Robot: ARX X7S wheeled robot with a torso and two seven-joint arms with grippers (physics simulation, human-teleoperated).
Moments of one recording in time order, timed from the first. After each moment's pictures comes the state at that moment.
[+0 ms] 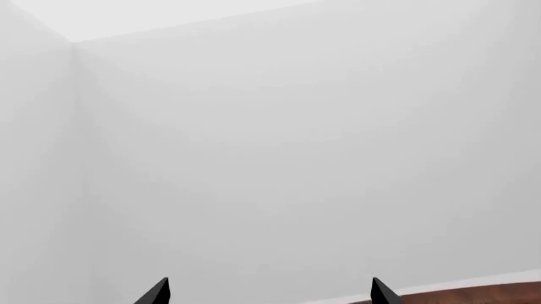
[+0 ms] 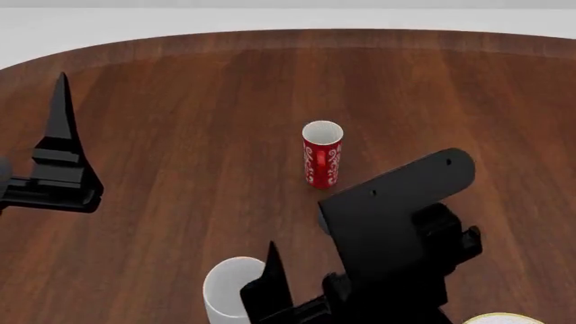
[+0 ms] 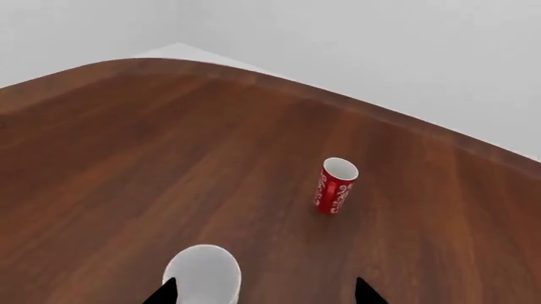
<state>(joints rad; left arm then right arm) -0.58 -0.30 0.19 0.83 -0.27 -0.90 -0.33 0.83 0.48 -0.10 -0.62 1.72 1.48 1.01</state>
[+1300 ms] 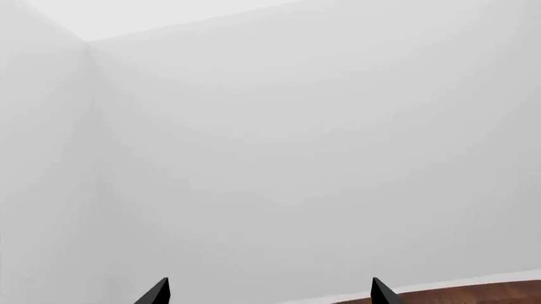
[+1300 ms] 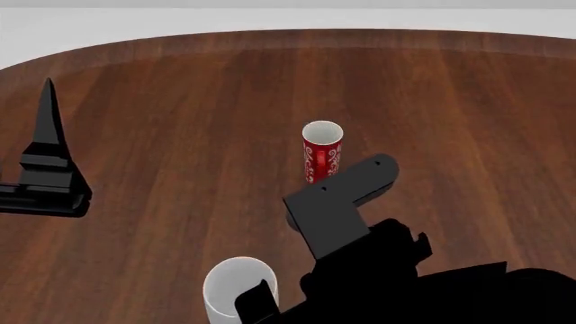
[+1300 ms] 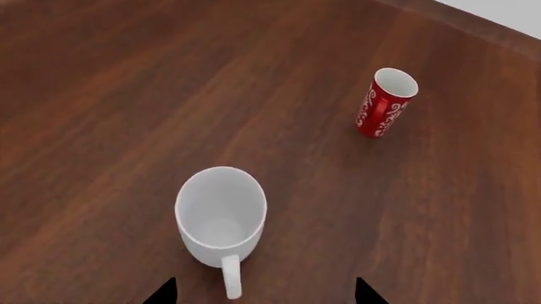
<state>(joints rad) -0.56 -0.33 0.18 0.85 -0.29 -0.92 -0.37 0.93 0.49 -0.42 -0.31 1.51 1.43 0.76</state>
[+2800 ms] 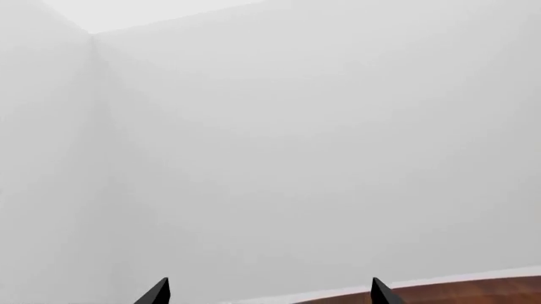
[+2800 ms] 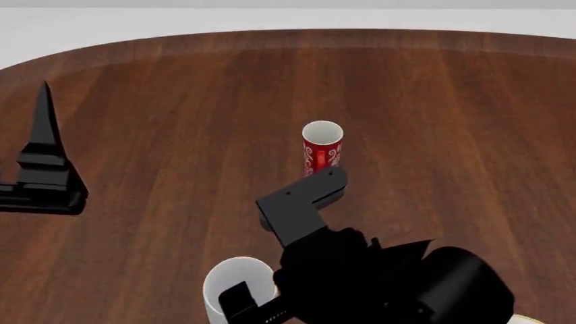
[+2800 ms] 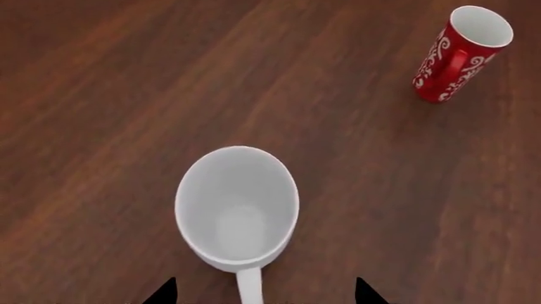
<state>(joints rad) -0.55 -0.35 0.17 0.82 -0.31 -0.89 -0.40 1.01 0.39 -0.74 0.06 1.13 1.20 0.33</state>
